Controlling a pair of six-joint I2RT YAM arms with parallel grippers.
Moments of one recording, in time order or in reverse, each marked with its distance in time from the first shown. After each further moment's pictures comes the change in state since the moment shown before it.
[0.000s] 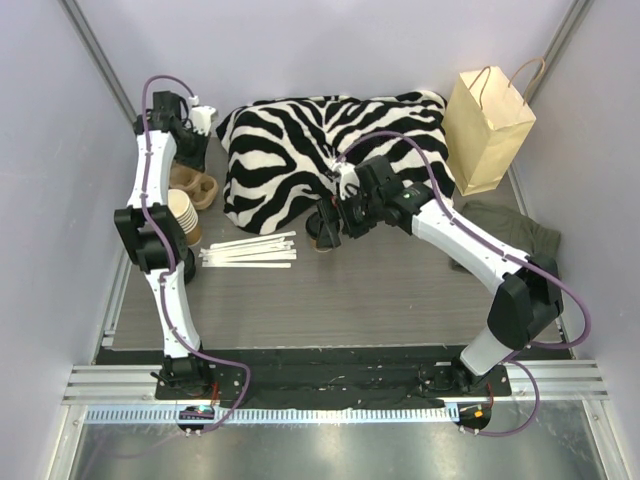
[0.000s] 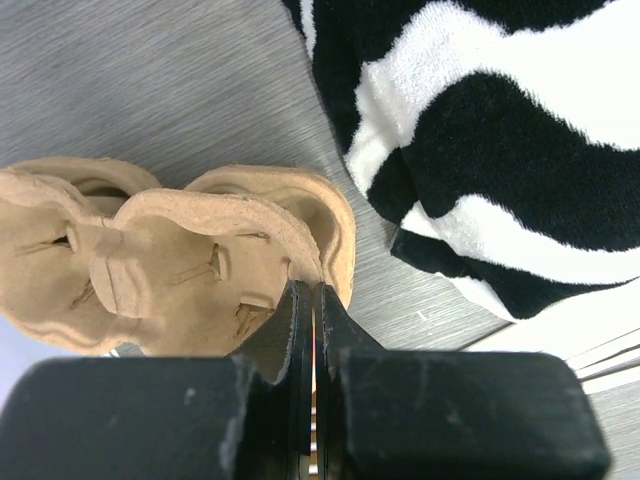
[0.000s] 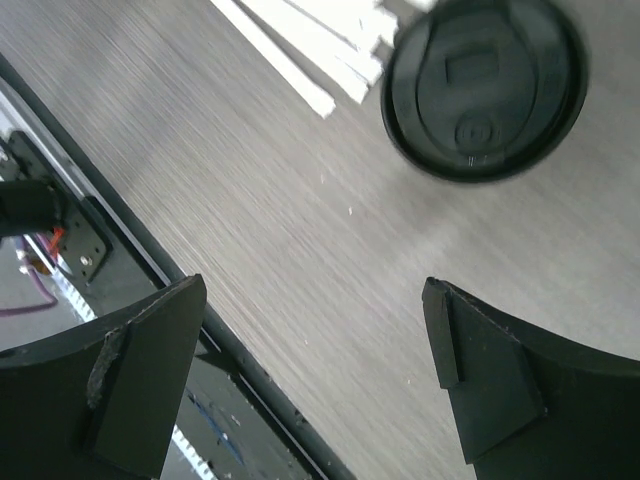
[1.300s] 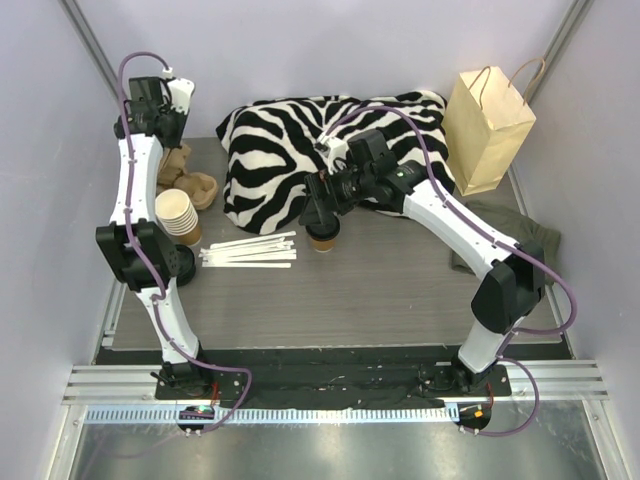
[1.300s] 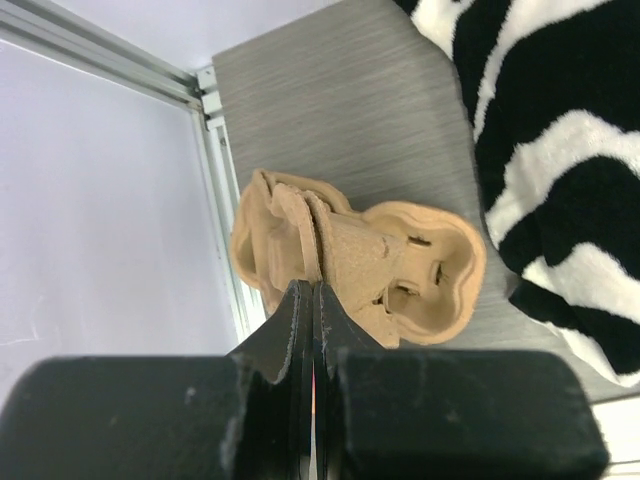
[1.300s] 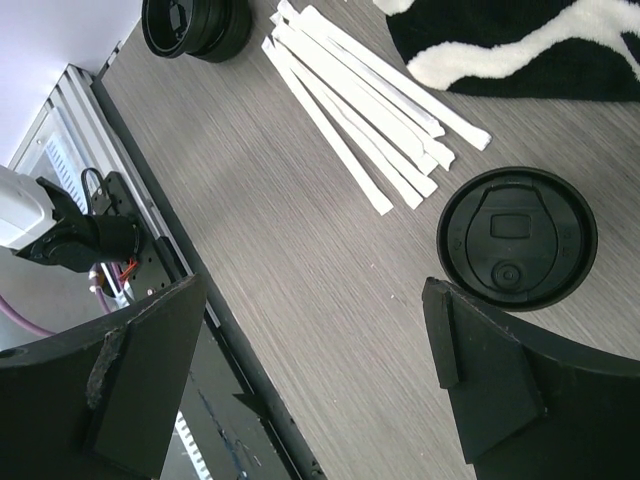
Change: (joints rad) left arm 0.018 -0.244 -0.175 0.280 -0.230 0.012; right arm -0.008 0.117 0.282 -0.013 -0.135 -0.010
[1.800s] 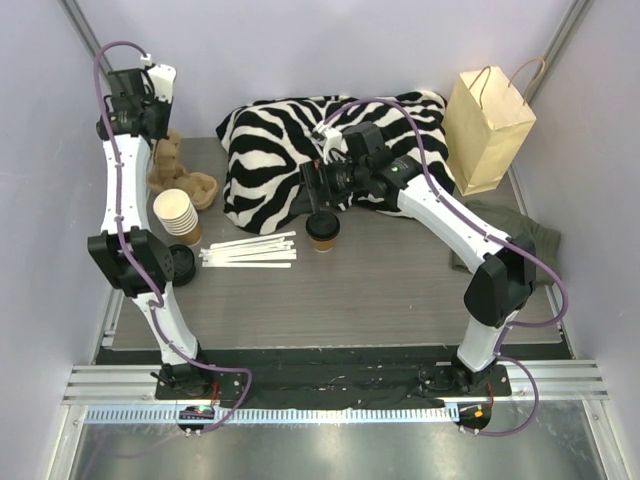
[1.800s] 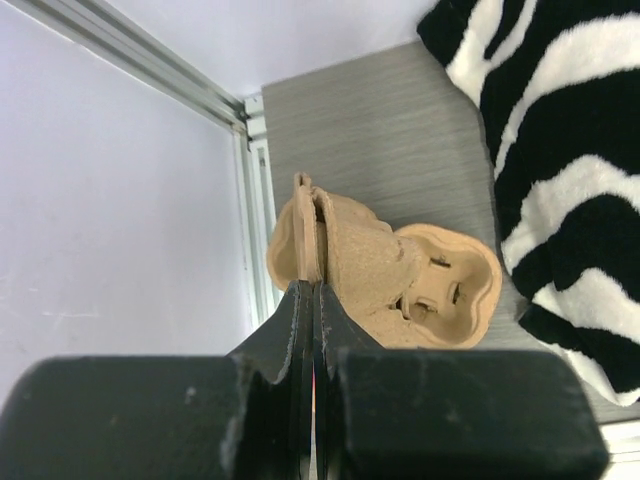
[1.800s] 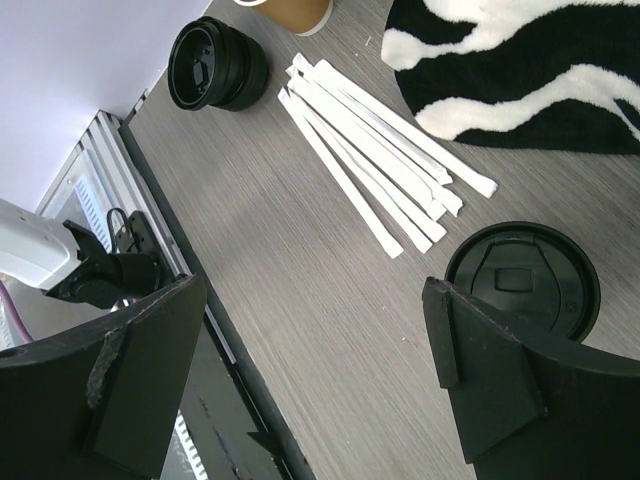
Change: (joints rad) left arm 0.039 -0.050 0.023 0.033 0.020 -0.040; right arm 0.000 0.058 0.066 0.069 -0.012 0.069
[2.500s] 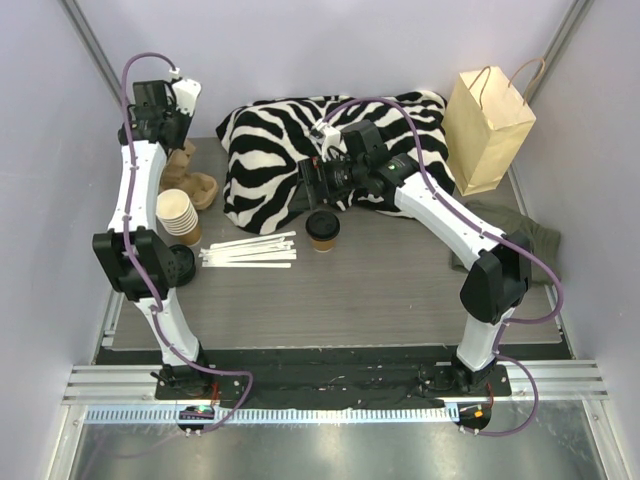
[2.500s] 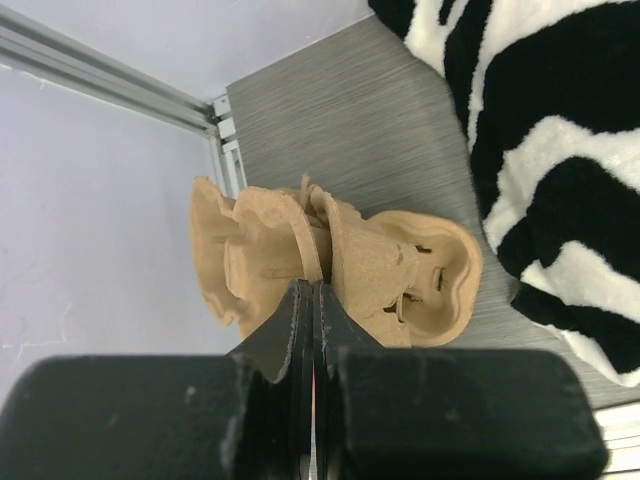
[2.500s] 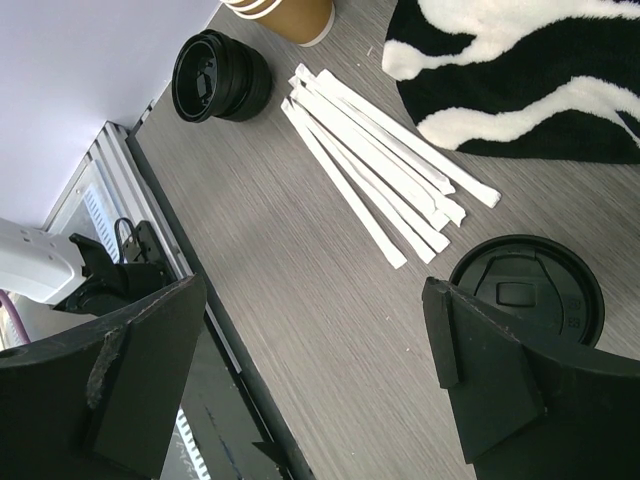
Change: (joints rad) left arm -0.070 -0.048 -0.164 0.081 -0.043 0.083; right arm -0.004 0.034 0.027 0.018 -0.011 0.029
